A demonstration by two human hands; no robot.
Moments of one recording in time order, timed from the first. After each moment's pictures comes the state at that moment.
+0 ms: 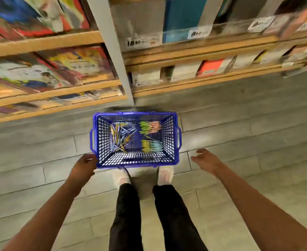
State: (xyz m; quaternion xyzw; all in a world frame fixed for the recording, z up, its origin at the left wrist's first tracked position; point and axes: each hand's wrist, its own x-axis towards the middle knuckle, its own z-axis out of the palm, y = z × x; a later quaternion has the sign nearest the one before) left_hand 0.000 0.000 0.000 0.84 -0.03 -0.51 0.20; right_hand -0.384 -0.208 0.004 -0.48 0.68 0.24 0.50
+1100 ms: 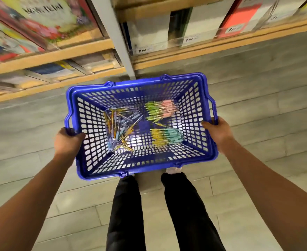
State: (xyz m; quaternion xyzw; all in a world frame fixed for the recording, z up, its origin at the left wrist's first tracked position) left_hand 0.058 -0.018 -0.128 0.92 -0.04 -0.35 0.18; right_hand -0.366 -0.230 -0.120 -0.37 0.78 -0.02 0.51
